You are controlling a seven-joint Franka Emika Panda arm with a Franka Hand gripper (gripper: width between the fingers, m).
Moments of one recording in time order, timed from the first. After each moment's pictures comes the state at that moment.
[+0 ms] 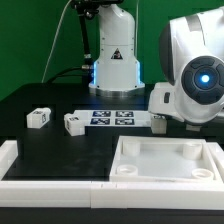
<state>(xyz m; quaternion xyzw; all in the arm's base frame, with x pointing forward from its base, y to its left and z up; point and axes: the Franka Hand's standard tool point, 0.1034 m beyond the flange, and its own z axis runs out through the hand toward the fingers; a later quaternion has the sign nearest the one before) 0.353 0.168 0.013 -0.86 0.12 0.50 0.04</state>
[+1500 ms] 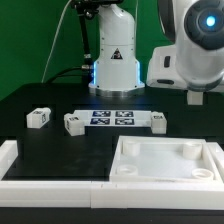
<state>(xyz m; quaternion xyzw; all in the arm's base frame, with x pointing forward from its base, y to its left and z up) 0.390 0.162 0.083 -0.89 0.10 0.45 0.06</state>
